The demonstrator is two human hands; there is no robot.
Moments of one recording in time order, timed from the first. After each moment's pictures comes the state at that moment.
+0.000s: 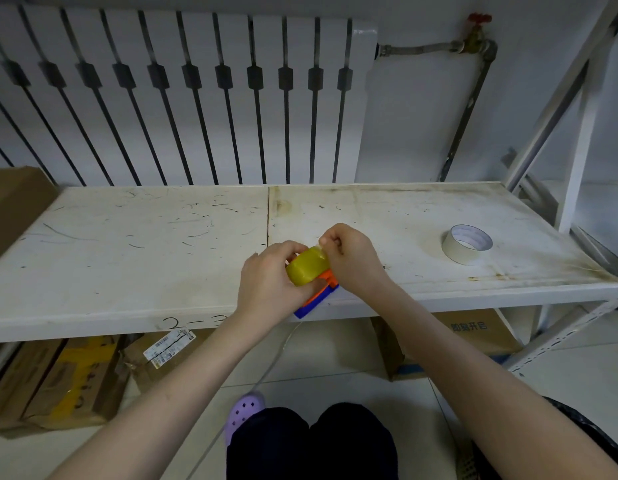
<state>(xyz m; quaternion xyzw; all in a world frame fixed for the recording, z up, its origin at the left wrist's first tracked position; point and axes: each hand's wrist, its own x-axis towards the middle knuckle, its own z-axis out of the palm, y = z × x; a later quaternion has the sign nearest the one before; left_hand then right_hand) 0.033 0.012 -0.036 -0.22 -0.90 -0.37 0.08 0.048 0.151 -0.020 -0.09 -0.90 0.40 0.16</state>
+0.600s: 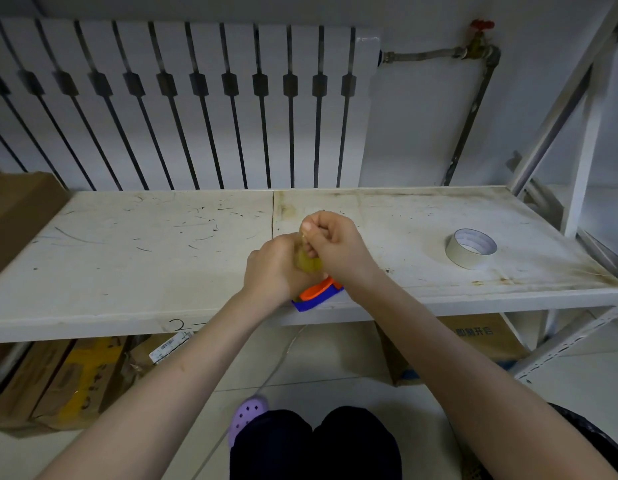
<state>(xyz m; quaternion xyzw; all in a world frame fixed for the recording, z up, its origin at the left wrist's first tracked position) 0.016 0.023 -0.010 -0.20 -0.94 -0.29 -0.02 0.058 0.123 0.015 0.01 -0.79 0.59 0.16</state>
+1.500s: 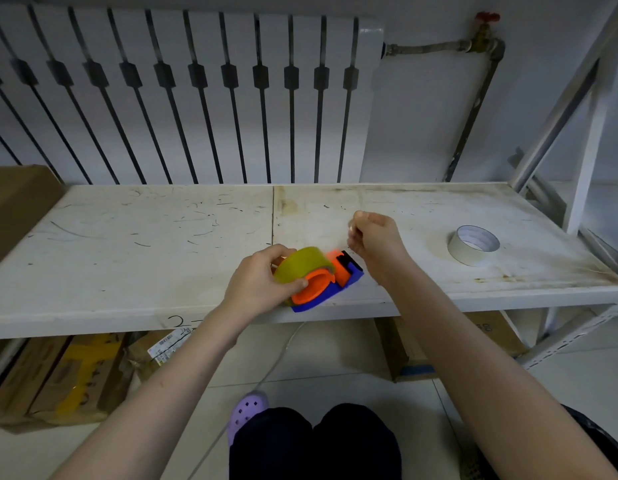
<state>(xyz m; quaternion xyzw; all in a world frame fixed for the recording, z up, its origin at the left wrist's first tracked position) 0.001 -0.012 -0.054 -0.21 -0.90 -0.38 -0.03 0.028 0.175 -0.011 -0.21 -0.63 0.74 0.14</state>
